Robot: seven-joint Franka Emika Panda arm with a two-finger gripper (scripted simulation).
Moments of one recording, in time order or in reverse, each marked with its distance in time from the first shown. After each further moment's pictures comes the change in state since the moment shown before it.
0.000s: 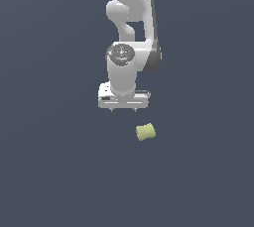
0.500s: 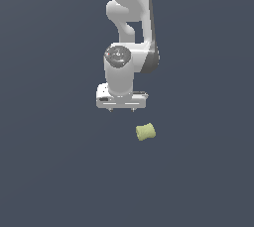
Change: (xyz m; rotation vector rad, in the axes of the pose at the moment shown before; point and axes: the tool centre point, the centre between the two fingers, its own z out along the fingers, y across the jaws) arm 0.000 0.007 0.005 0.006 -0.007 0.015
